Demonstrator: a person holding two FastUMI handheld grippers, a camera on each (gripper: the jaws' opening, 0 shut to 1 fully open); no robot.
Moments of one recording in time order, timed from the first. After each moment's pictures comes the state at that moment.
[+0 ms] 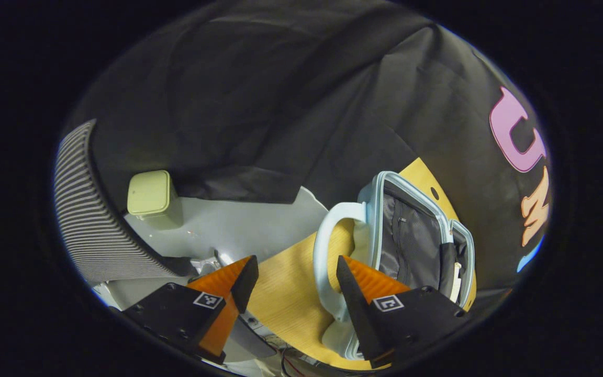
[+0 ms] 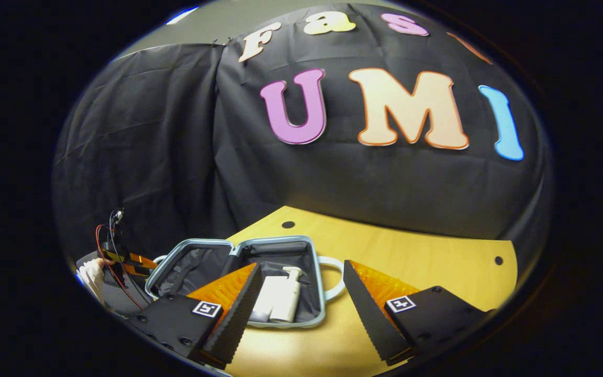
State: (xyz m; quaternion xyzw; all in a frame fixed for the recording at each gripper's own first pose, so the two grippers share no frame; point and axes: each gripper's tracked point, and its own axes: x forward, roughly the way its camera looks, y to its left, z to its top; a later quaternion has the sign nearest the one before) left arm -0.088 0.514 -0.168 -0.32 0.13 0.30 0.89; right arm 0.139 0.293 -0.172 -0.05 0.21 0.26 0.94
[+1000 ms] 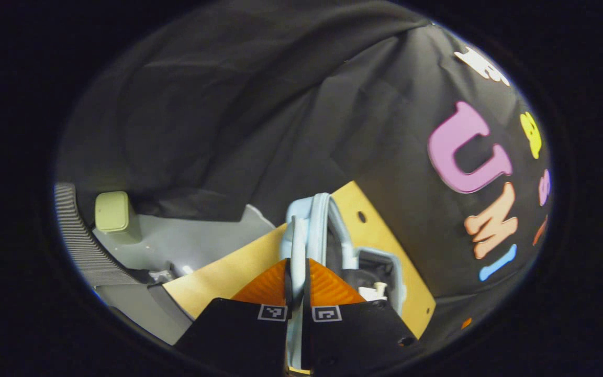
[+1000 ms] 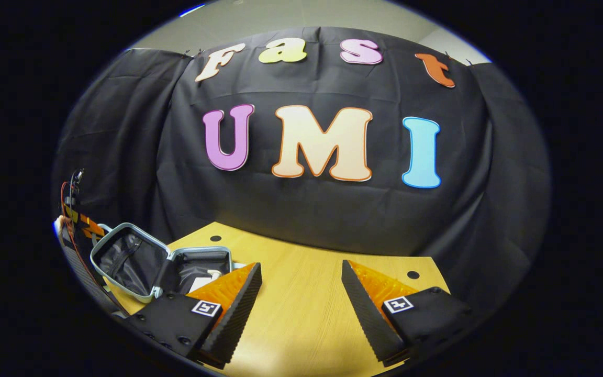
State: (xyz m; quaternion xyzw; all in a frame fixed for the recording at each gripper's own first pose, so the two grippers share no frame) left arm -0.059 0.404 0.022 -0.30 0.04 0.18 0.93; right arm 0.129 0.136 -0.082 -0.07 0.14 0.11 0.98
